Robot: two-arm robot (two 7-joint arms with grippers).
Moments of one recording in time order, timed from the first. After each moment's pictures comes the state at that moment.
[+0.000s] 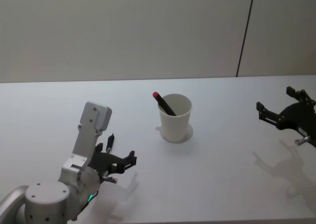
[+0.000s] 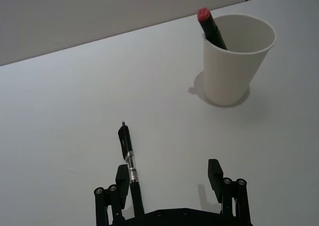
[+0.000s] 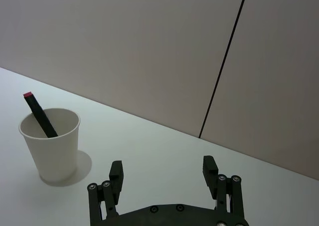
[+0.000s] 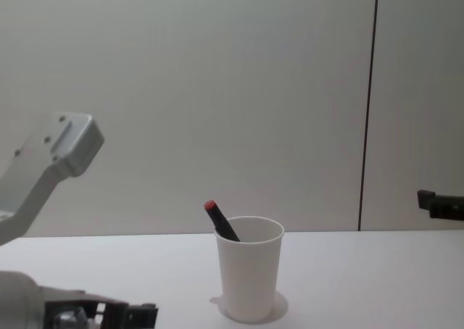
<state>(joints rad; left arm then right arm) -0.11 0.42 0.39 -1.72 -0.46 0.54 0.19 0.17 0.23 -0.01 -1.51 0.02 0.09 0.46</state>
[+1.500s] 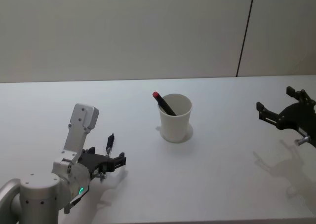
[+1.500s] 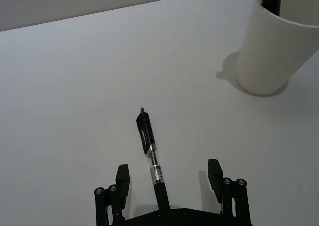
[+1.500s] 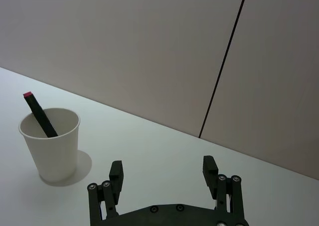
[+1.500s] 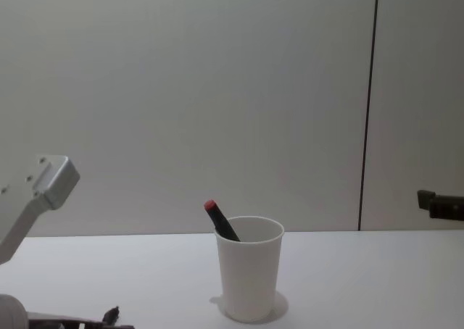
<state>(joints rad) -0.20 0.39 0.34 -1.50 -0.46 0.52 0.07 0.17 0.23 -0.01 -1.51 0.02 0.09 0.46</state>
